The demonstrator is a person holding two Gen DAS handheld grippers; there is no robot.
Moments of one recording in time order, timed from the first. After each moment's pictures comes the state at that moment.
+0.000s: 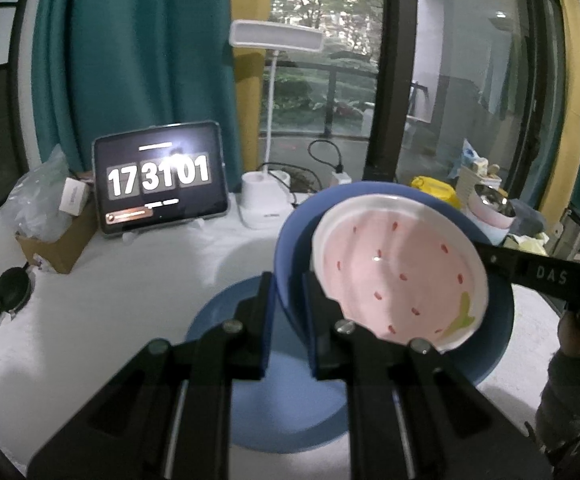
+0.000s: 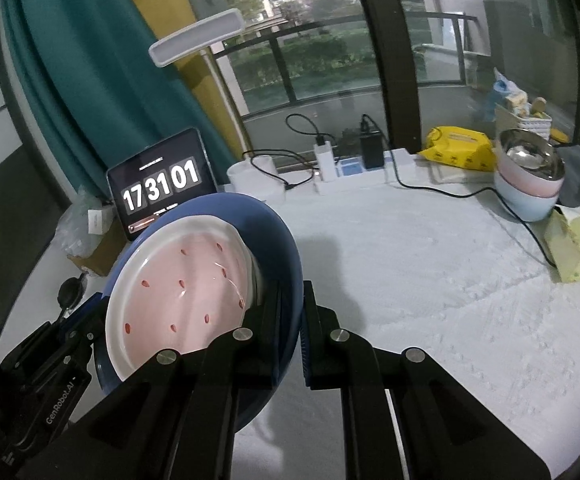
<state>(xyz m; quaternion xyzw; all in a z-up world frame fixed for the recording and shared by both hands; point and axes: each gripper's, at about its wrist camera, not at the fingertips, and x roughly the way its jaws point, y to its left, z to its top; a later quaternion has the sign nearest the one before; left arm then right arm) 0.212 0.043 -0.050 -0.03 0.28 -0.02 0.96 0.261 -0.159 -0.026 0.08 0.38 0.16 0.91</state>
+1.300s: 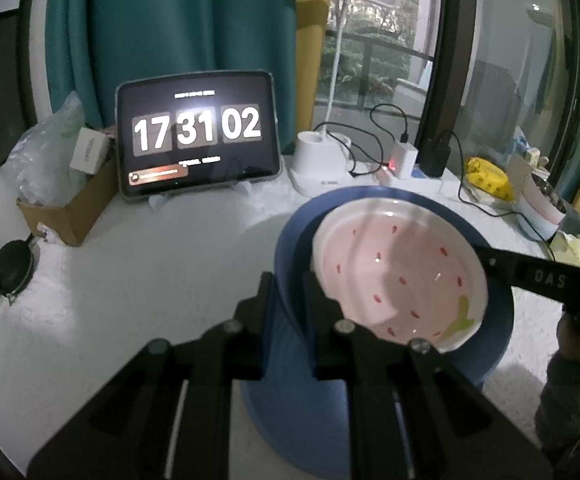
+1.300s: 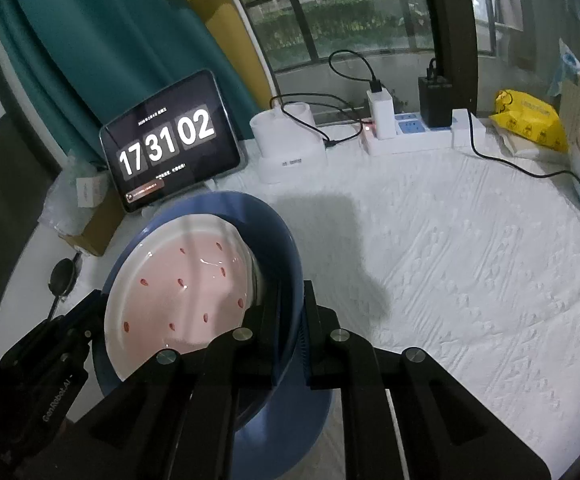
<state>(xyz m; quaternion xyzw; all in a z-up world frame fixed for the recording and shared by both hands) 0.260 0.100 -0.095 -0.05 0.34 0.02 0.94 0.324 -0.093 -0.082 0.07 0.44 0.20 0.87</state>
